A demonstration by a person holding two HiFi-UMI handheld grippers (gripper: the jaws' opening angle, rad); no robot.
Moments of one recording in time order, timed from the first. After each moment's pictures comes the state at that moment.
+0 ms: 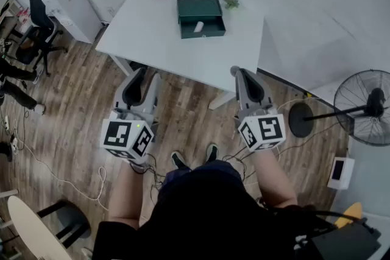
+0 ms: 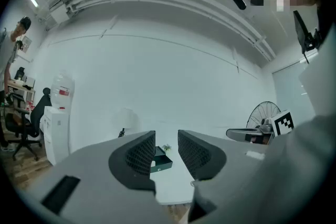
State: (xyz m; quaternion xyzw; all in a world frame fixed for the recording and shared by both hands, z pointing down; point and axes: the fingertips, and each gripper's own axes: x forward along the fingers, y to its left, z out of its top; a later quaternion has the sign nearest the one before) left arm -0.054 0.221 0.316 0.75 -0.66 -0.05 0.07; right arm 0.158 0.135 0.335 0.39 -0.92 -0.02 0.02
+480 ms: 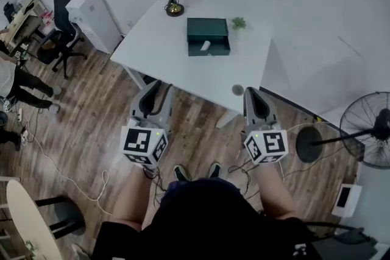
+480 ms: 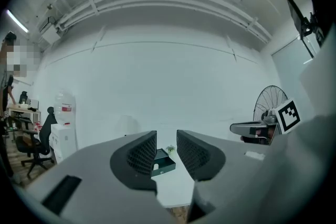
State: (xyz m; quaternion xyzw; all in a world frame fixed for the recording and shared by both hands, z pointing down) left arm 0.030 0.217 0.295 0.72 -0.69 0.00 0.02; right arm 0.238 0.127 0.325 0.37 -0.93 0.00 0.00
